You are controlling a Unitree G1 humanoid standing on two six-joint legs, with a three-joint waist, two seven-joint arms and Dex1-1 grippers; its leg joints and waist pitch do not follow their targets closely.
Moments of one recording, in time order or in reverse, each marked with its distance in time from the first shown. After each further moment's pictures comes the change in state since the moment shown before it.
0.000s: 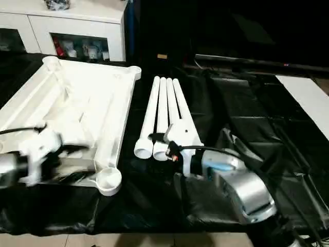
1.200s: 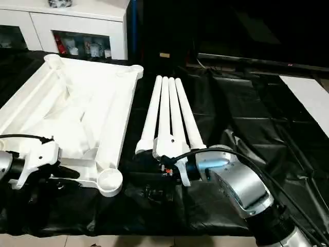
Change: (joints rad) left arm -0.134 0.072 -0.143 0.259 0.125 -0.145 -0.213; right arm -0.068 -0.064 0.118 0.010 0.008 0.027 0.216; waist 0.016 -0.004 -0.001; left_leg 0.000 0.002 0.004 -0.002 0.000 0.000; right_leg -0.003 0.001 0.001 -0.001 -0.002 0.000
